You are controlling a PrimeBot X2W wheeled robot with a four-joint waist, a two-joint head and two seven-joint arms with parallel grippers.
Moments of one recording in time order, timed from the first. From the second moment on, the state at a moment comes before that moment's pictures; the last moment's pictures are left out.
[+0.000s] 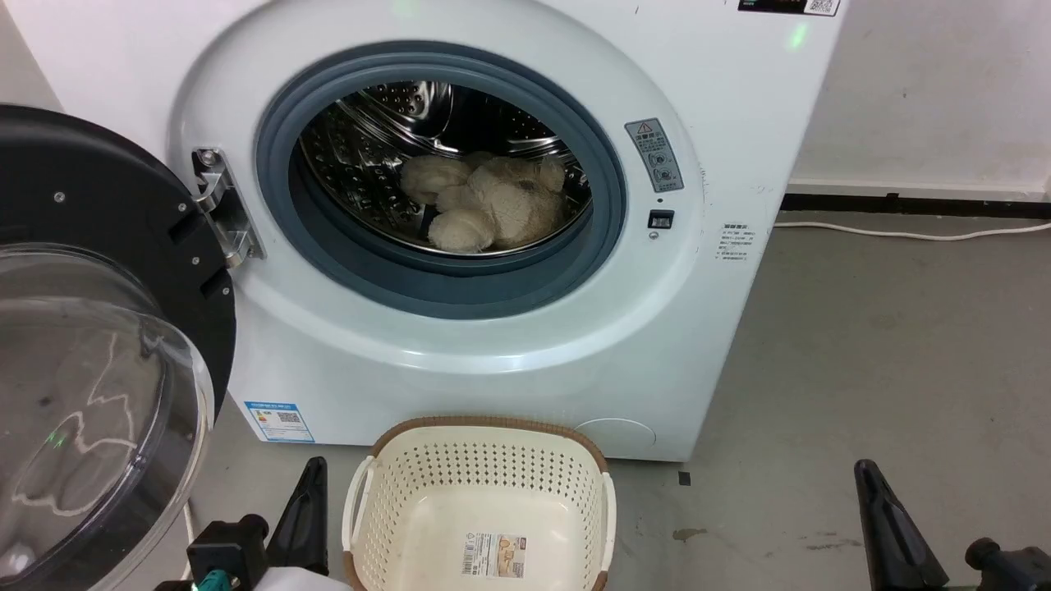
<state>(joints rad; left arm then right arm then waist) 0.04 0.14 -0.10 0.18 -0.28 0.01 -0.23 0.18 -0.10 0.01 -0.03 0.28 0.13 -0.23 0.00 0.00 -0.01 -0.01</state>
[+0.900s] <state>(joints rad) 0.04 0.12 -0.08 0.14 -0.21 0.01 -0.17 0.13 -0.09 0.01 -0.03 0.22 0.13 -0.17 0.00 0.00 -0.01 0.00</state>
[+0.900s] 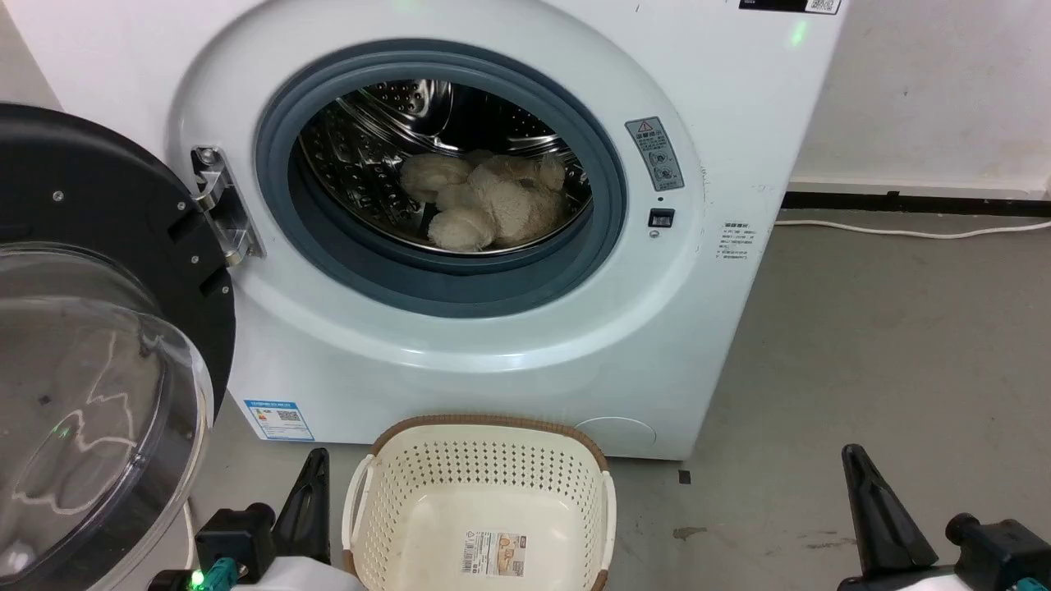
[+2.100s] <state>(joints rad) 0.02 0.09 -0.05 0.08 -0.12 0.01 -0.10 0.08 -0.07 0.00 -0.02 0.13 0.13 -0.10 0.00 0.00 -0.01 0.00</state>
